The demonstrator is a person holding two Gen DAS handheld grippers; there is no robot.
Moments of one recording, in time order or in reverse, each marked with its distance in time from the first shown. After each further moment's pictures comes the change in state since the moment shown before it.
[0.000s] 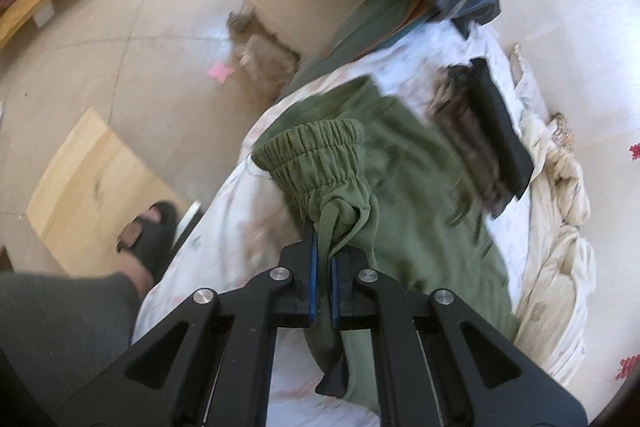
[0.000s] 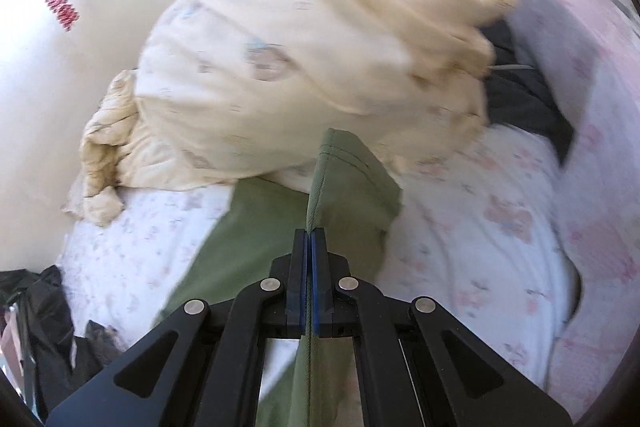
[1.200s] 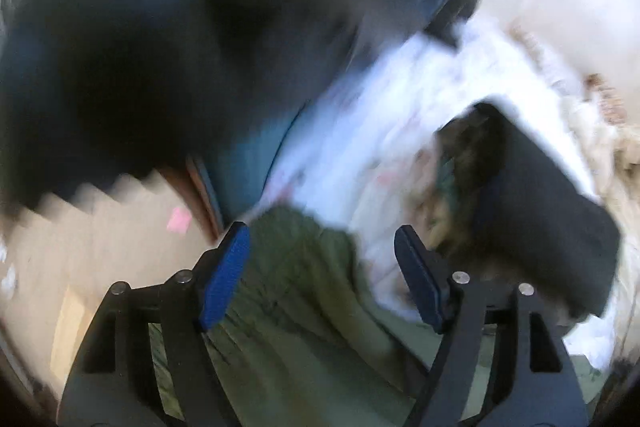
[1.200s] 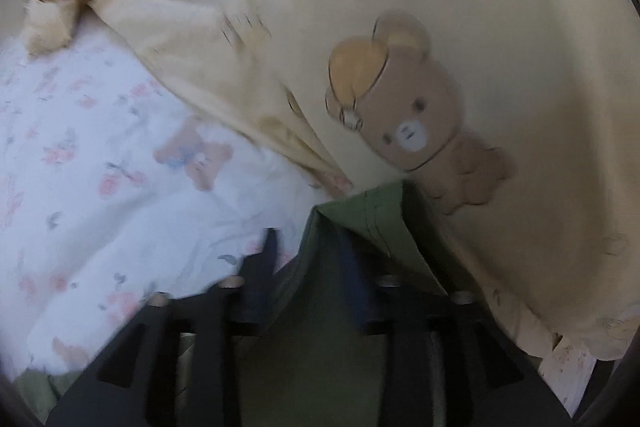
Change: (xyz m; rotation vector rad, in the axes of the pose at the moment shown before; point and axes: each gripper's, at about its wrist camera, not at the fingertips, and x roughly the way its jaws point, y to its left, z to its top) left arm 0.192 -0.193 0.138 0.346 -0.278 0.183; right arm 0.317 0.216 -0.004 -0.653 0.172 -0.204
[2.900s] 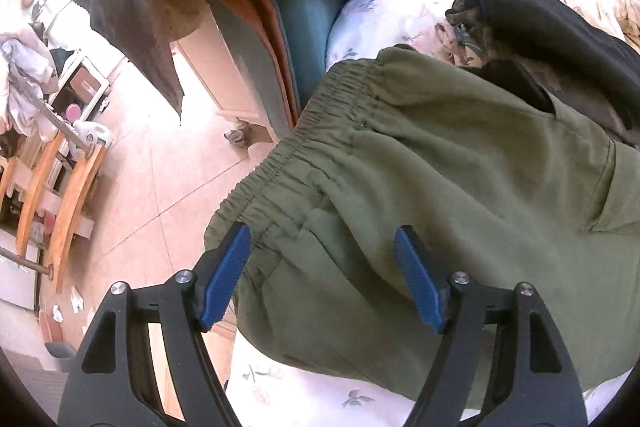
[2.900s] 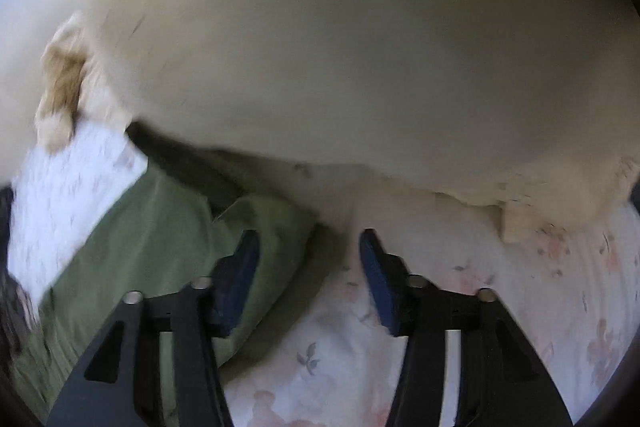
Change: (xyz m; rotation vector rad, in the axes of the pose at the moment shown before) left arm -0.051 0.030 -0.111 0.298 0.125 0.223; right arm -0.059 -0.215 -0.147 0.339 -0.031 0.171
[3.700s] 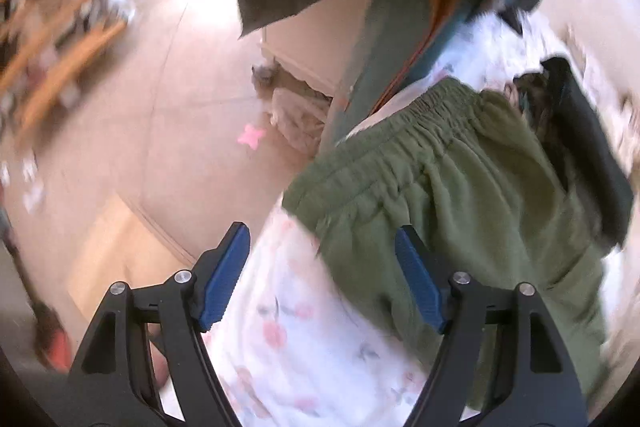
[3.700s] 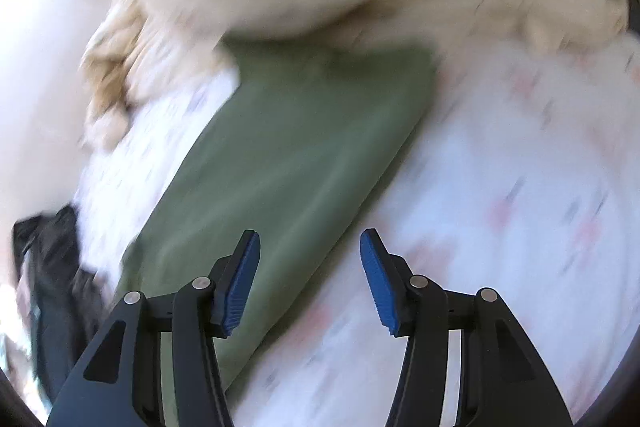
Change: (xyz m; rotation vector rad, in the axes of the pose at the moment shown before) left arm -0.004 0.091 -0.022 -0.498 0.094 -0.144; right arm -0.043 0.034 -0.089 0.221 0.150 0.279
